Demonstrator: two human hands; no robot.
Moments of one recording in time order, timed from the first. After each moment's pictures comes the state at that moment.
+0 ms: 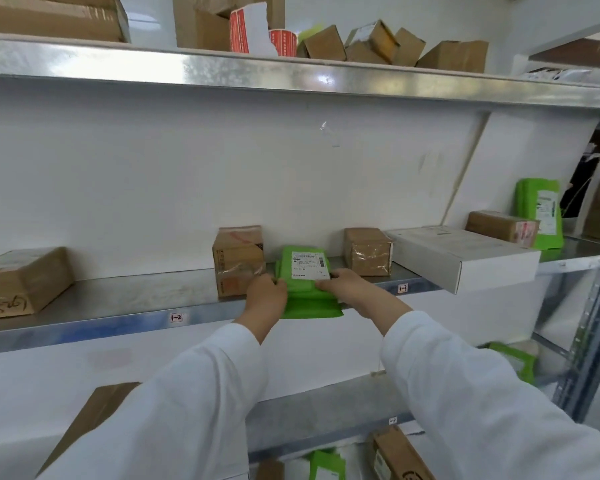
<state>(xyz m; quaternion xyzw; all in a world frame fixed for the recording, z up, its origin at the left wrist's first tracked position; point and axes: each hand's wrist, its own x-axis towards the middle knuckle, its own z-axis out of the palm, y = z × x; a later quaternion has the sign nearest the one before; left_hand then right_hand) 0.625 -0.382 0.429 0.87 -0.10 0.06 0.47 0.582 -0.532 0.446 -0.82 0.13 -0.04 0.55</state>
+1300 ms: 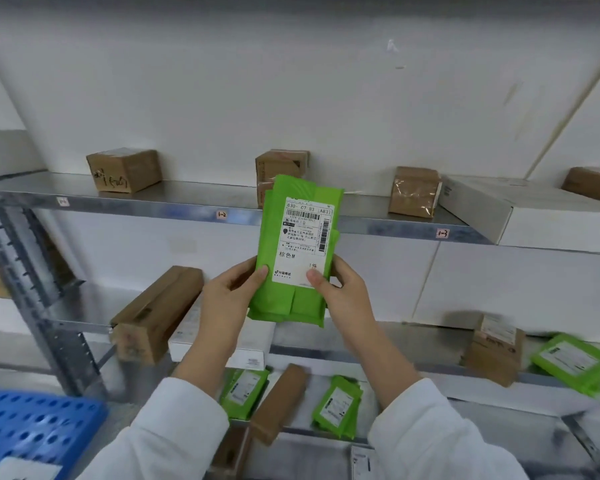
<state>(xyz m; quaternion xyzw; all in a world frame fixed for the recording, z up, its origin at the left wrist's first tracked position) 0.448 -0.326 0.339 0.65 -0.02 0.17 0.74 0.454 -0.494 0.345 -0.70 -0.07 -0.12 0.70</state>
